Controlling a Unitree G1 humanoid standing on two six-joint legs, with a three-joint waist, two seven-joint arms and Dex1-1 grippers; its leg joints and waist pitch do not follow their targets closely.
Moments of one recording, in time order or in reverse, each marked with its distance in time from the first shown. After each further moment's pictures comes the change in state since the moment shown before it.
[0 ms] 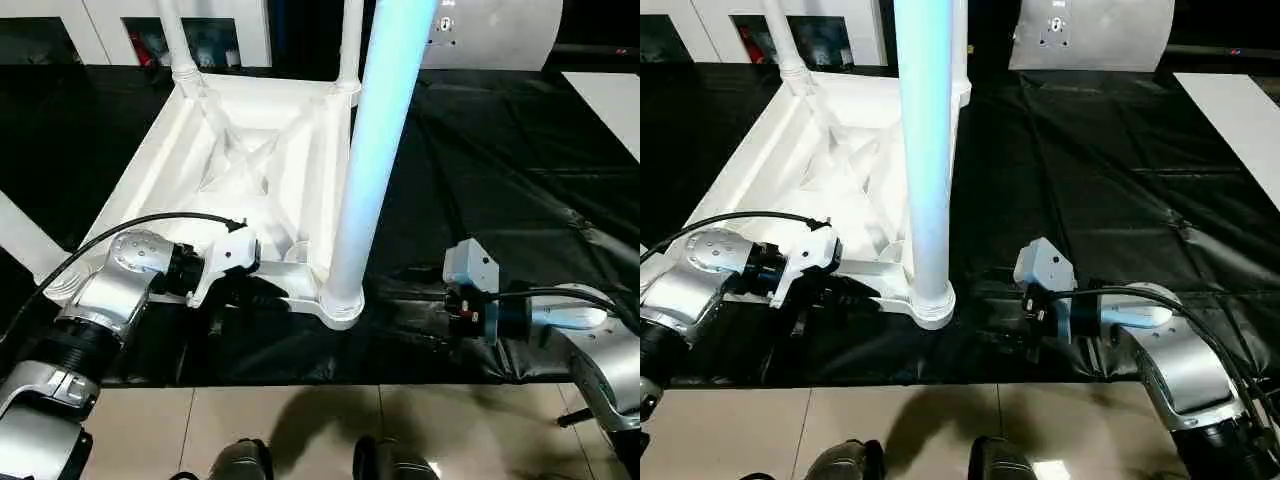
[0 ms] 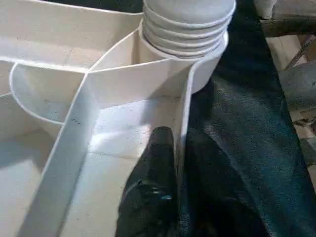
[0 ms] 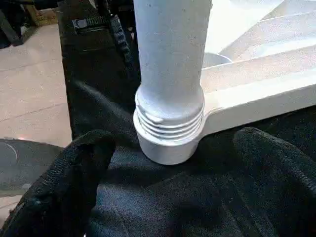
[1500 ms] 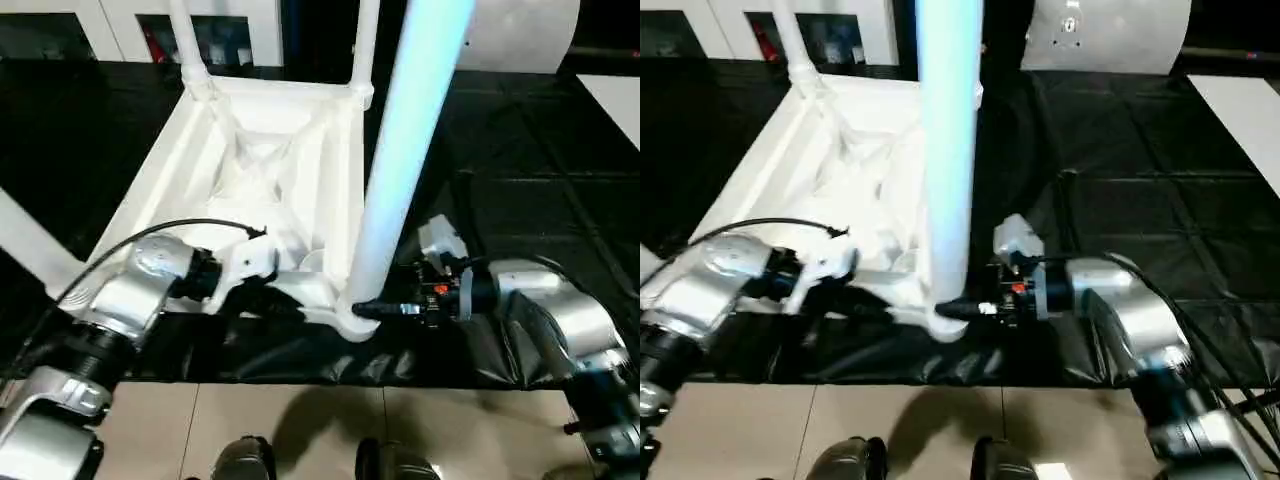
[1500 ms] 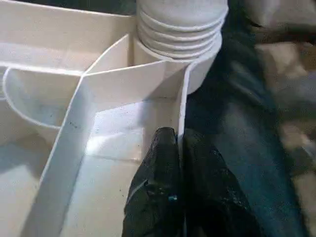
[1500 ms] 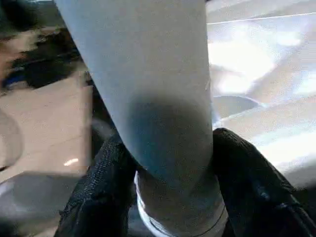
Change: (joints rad) left arm 0.013 -0.101 0.009 -0.107 0.054 0.138 0.086; right arm -0.172 0.158 0.011 0.254 0.028 0.027 0.055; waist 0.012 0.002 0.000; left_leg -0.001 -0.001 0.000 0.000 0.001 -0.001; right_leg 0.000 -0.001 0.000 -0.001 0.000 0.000
